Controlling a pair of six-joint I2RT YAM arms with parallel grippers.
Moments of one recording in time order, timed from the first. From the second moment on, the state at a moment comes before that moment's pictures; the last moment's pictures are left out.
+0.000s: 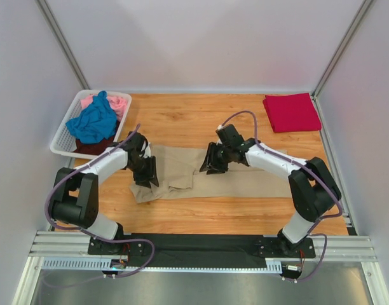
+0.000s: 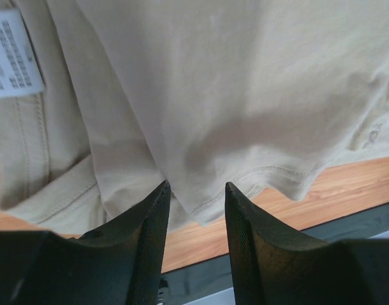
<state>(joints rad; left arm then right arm) -0.24 1.53 0.91 -0.73 0.29 -0.33 0.58 1.65 1.09 -0.41 -0.34 0.78</state>
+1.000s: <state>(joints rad) -0.24 1.39 0.79 -0.61 0.21 -0.50 0.69 1.80 1.27 -0.50 -0.29 0.85</state>
